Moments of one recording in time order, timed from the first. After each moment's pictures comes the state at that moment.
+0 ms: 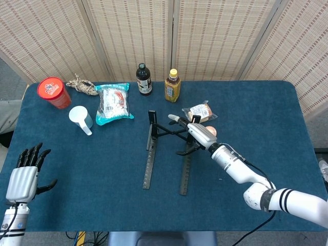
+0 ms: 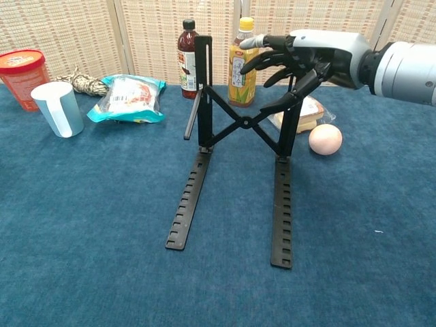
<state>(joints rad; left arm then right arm) -0.16 -1.19 -0.08 -1.76 1.38 1.46 0.25 0.83 -1.36 0.21 -1.47 -1.37 0.80 0.61</state>
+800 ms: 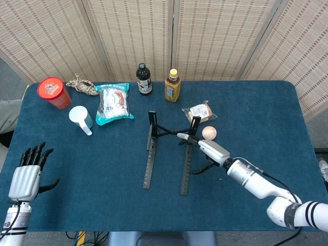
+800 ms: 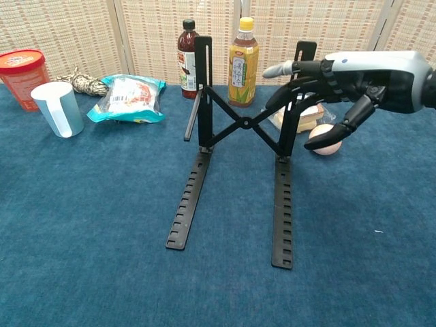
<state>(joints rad) -0.17 -1.19 -0.09 -1.76 1.38 1.44 0.26 0.76 -1.18 0.07 -1.64 -1.55 0.82 0.74</state>
